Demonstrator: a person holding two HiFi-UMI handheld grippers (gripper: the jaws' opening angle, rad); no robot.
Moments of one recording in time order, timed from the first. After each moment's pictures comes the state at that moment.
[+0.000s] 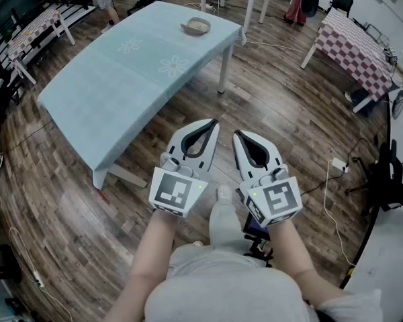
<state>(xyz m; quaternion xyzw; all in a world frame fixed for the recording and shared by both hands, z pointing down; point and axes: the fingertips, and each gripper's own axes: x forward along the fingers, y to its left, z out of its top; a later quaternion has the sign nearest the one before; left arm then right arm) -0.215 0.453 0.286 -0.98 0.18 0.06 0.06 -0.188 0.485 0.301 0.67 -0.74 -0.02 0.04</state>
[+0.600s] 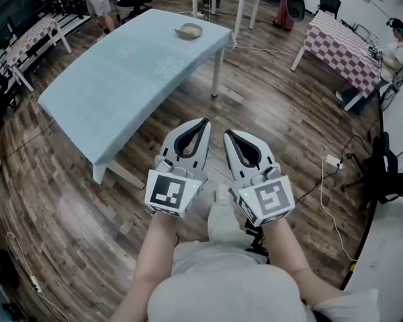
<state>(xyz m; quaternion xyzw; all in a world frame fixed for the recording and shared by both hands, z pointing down) -0.251 0.498 0.271 -0.97 0.21 0.09 0.06 -0.226 0.533 0.283 0.67 -0.74 -0.06 0.04</state>
